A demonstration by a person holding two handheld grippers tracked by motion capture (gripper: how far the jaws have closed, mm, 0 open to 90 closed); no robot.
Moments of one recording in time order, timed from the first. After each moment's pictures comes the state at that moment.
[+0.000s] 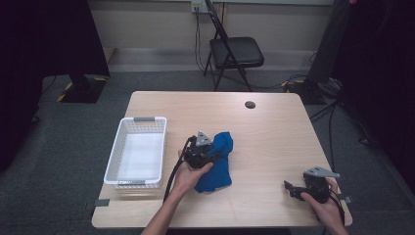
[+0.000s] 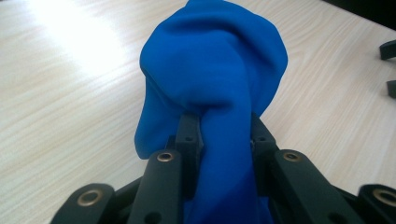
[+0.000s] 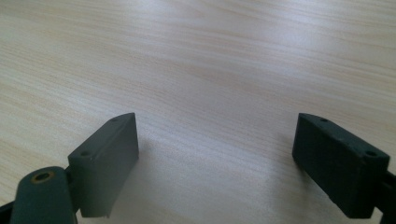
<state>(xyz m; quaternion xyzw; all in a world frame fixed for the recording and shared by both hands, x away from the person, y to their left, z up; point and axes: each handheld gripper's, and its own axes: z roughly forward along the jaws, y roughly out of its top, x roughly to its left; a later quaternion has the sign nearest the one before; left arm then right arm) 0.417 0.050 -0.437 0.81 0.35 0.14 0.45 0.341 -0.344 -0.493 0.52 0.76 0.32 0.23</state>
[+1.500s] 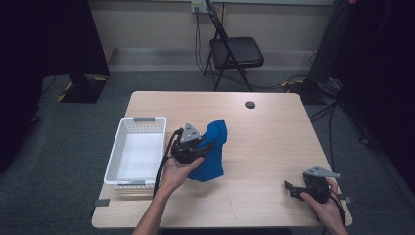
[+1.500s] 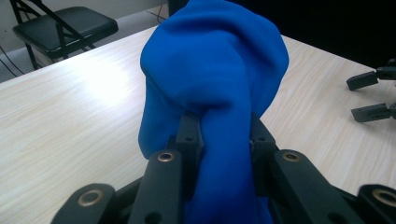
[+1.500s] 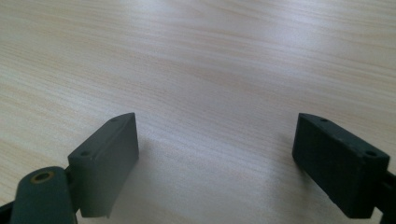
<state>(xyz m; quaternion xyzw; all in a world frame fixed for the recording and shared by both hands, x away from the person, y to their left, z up) 0.398 0.082 -0.384 0.79 0.33 0.18 0.49 0.341 -0.344 -0.493 0.52 0.76 0.32 0.23</state>
